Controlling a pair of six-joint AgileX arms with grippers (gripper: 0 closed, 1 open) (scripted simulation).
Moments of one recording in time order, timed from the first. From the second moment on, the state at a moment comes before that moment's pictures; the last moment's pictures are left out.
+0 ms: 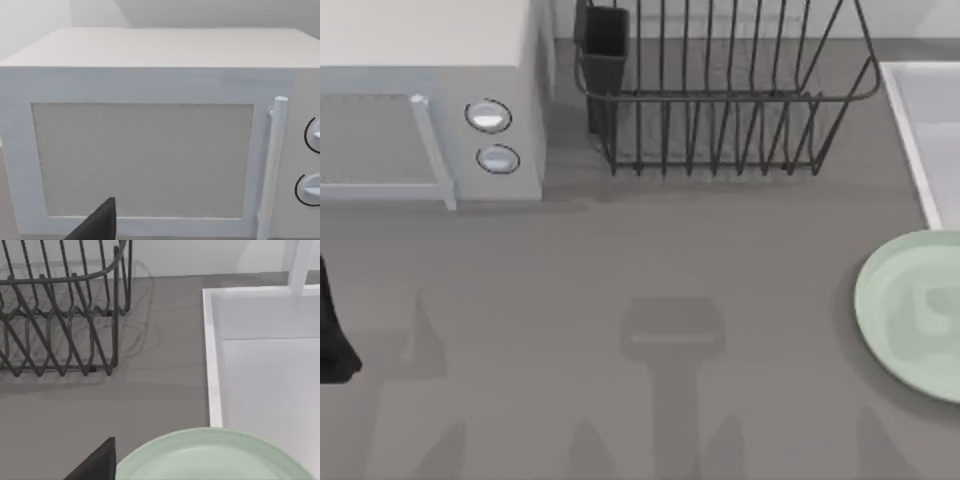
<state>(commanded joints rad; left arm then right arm) 0.00 0.00 0.00 0.00 0.00 0.00 0.08 0.38 0.32 -0.26 0.00 0.08</state>
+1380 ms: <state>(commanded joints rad) 0.00 0.00 0.00 0.00 0.00 0.00 0.33 1.85 1.37 -1.10 0.00 0.35</state>
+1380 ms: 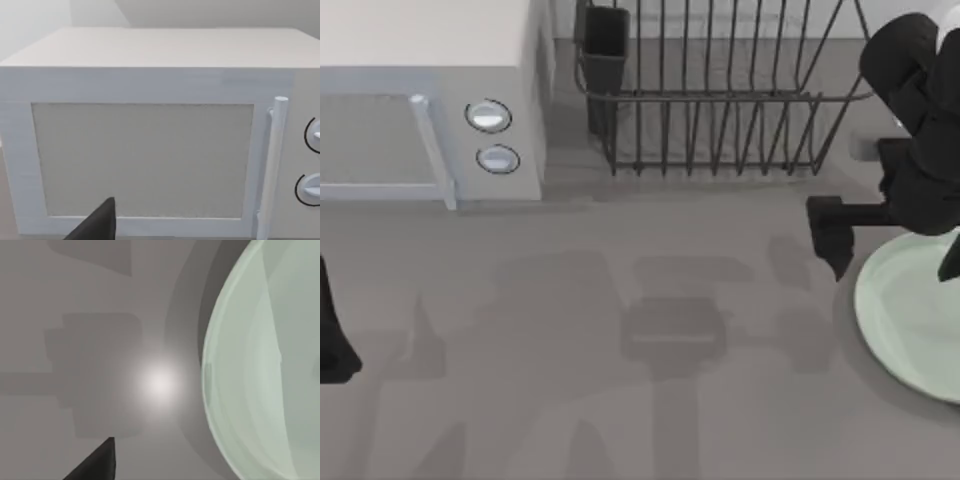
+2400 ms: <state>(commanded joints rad) 0.00 0.00 0.00 0.00 0.00 0.00 0.34 2.01 1.16 -0.72 0.00 0.36</state>
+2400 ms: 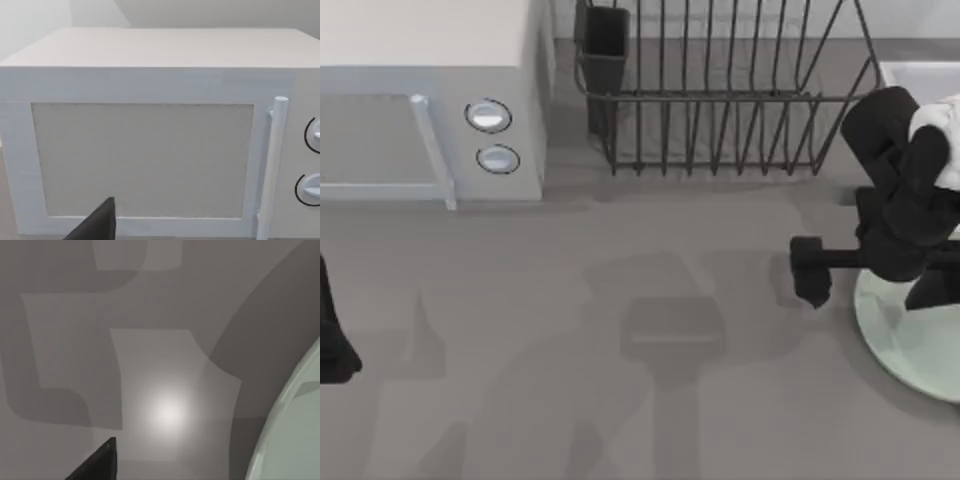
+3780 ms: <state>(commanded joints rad) 0.00 0.00 0.00 0.00 0.00 0.00 0.33 1.95 1.20 -0.73 0.00 0.36</state>
